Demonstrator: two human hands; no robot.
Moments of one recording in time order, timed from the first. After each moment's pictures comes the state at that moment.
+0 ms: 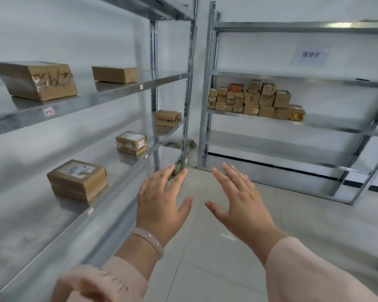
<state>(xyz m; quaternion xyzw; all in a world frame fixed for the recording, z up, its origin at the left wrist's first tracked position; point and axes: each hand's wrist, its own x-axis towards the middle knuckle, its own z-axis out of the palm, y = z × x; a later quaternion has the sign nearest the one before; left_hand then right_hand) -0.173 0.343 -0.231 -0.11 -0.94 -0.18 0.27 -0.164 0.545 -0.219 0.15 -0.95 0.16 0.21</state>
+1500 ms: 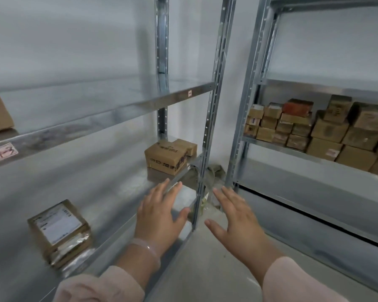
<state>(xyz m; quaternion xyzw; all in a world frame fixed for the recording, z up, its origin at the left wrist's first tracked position) -0.844 0.435 -0.267 0.03 -0.96 -0.19 0.21 -0.873 0.644 -0.266 0.23 -0.94 0.22 0.11</state>
